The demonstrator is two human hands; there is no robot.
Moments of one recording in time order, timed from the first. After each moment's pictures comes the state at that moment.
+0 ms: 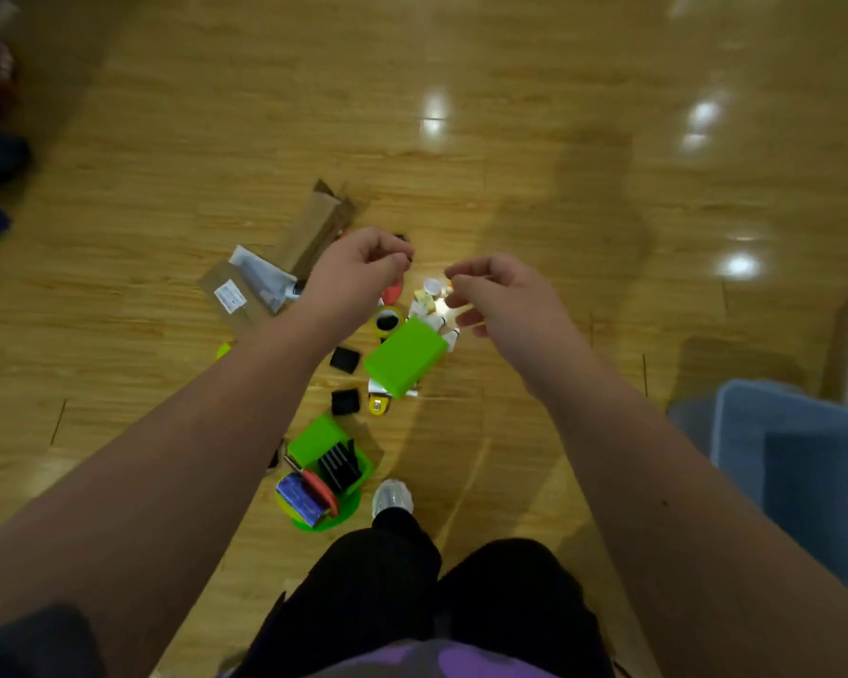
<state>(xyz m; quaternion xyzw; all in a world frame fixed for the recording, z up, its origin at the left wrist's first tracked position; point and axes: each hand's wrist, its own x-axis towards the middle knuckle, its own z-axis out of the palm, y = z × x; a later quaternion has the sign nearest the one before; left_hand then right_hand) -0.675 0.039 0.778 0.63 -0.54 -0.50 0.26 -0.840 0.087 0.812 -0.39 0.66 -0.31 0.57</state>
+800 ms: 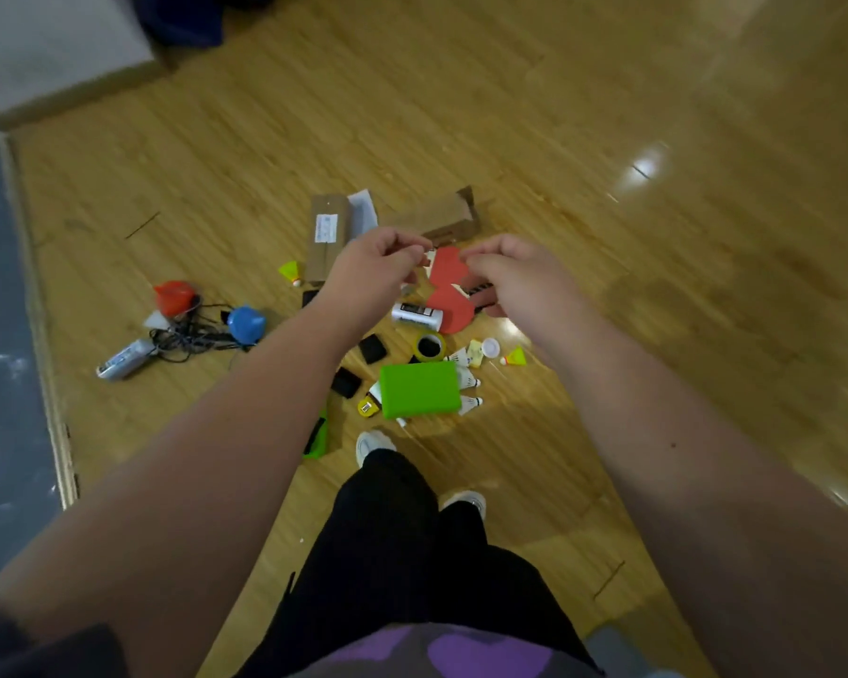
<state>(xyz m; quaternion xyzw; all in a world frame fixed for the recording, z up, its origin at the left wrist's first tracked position) -0.657 -0.074 0.767 0.76 -0.24 -0.42 0.43 -0.796 -0.164 0.789 -0.61 0.50 -0.05 0.61</state>
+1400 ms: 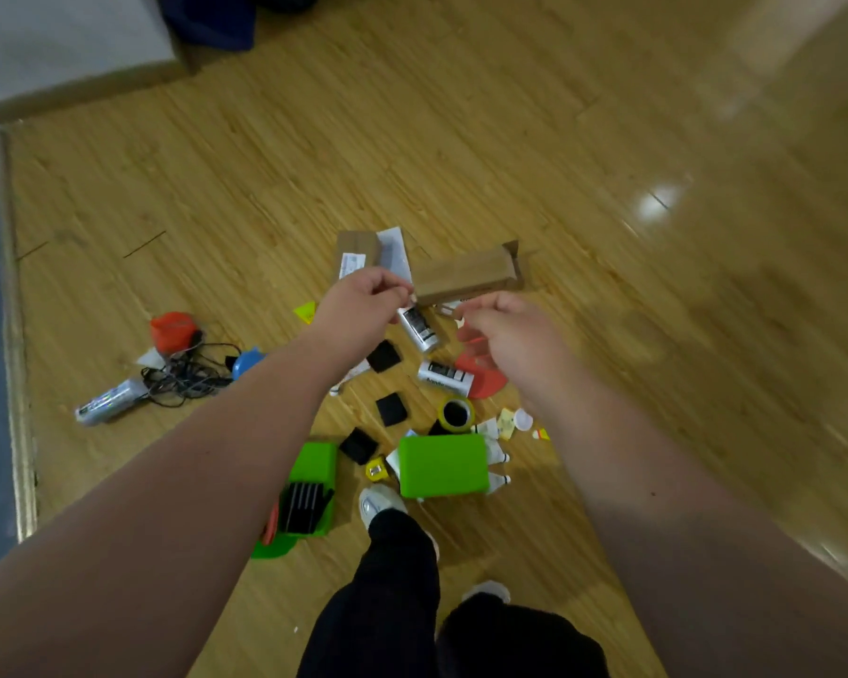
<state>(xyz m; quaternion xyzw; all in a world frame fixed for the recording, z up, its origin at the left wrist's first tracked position) -0.464 -0.138 0.662 0.79 -0.18 -0.43 0.40 -0.609 -0.233 0.675 -0.56 0.54 -0.02 0.63</state>
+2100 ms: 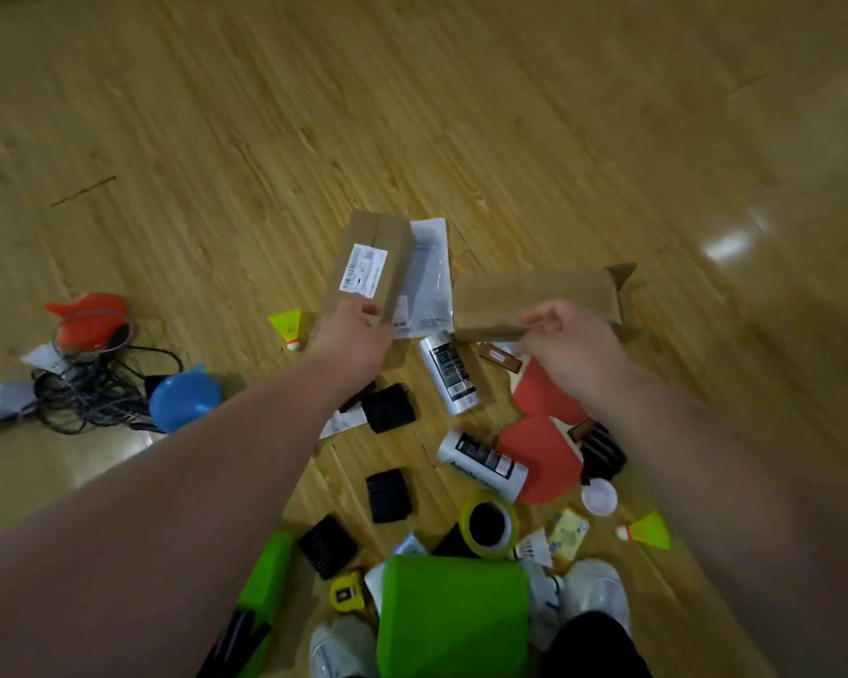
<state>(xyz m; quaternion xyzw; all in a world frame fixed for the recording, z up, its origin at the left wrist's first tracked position) -0.349 -0.217 0.271 0.89 -0.07 -0.36 0.29 -0.502 -0.387 0.307 -0.73 0.49 0.09 0.47</state>
